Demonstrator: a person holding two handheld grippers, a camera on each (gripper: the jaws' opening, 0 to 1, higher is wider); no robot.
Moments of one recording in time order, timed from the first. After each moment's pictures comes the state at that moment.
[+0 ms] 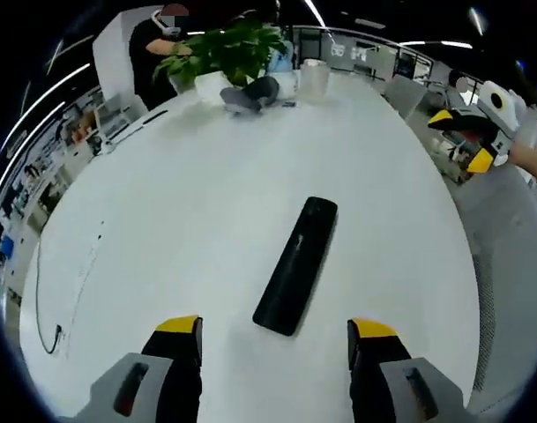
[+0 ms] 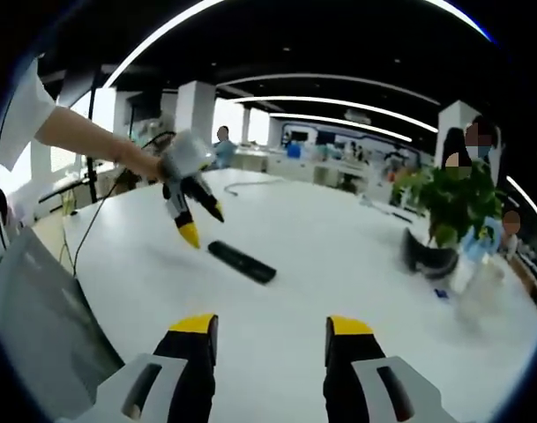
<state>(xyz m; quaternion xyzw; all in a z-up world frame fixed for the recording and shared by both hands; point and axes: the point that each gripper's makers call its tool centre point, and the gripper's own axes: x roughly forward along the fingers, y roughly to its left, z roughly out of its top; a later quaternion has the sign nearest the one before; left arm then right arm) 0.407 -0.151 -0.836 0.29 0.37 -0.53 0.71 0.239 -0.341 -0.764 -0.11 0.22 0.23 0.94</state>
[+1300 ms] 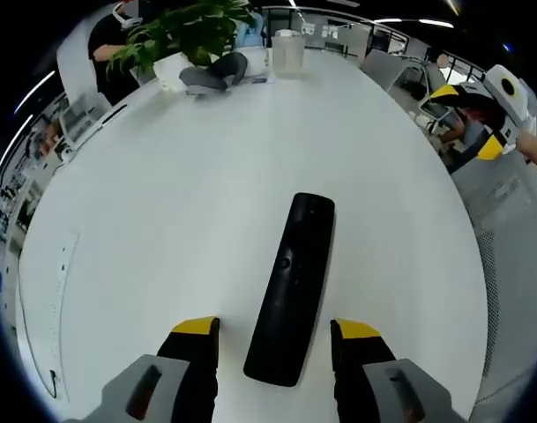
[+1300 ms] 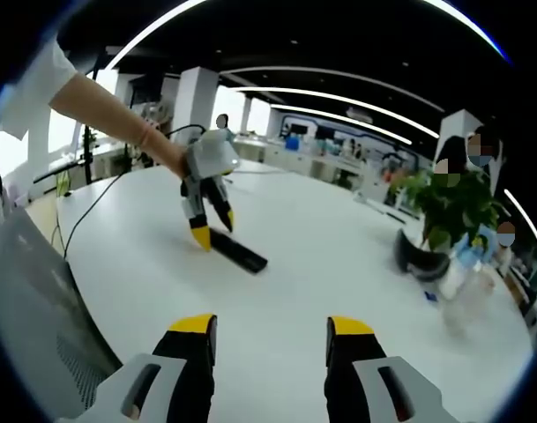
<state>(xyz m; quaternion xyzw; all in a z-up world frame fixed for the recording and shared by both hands) 0.407 -0.184 -0.870 0.34 0.40 -0.56 0.64 0.240 -0.349 -0.771 -0.15 0.23 0.22 0.94</state>
